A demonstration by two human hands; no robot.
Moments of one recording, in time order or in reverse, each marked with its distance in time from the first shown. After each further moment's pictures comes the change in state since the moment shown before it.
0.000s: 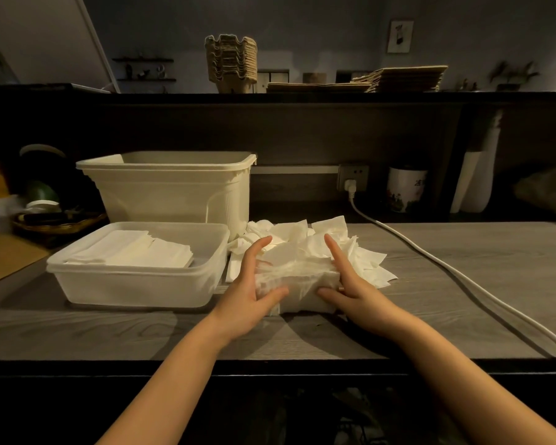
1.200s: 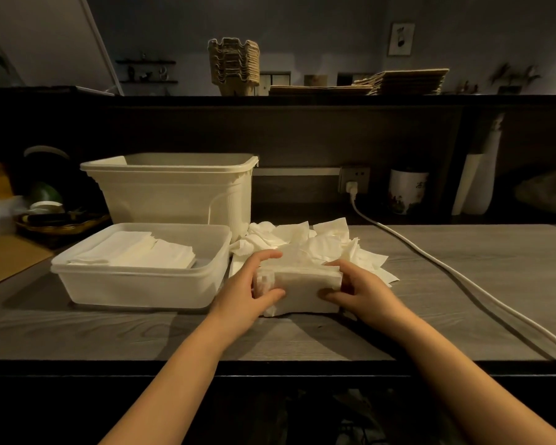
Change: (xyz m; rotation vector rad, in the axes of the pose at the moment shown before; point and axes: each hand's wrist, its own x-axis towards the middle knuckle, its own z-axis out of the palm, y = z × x) left_hand 0.002 -0.005 -0.006 0.121 0.063 0.021; right_hand 0.003 0.001 -0.006 -0.172 0.126 0.033
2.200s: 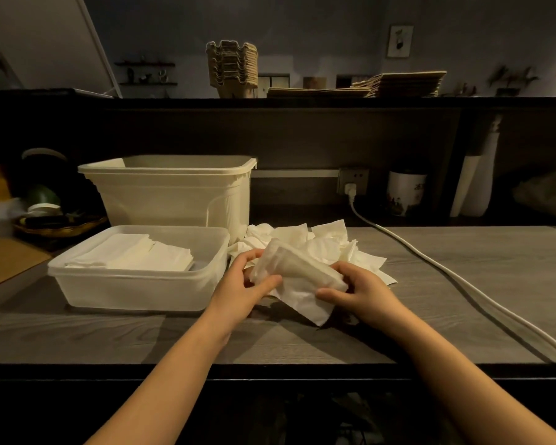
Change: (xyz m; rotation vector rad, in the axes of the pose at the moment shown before) left_hand 0.008 0.005 0.000 -0.343 0.079 -0.201; right_hand 0.000 -0.003 -0.003 0.051 0.025 0.015
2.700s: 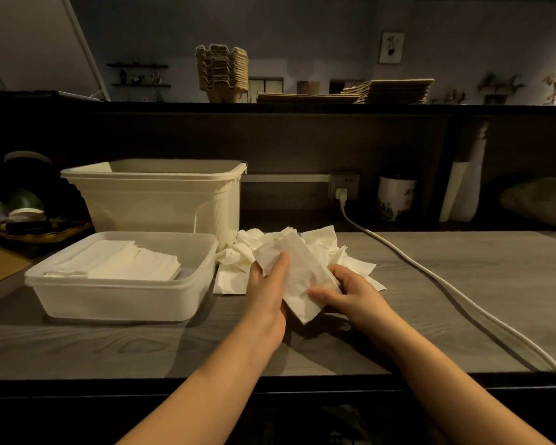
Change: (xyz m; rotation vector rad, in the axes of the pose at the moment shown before) left_hand 0.012 0.025 0.071 -0.755 0.213 -0.248; right_hand 0.002 0.002 -0.001 0.245 0.016 0.153
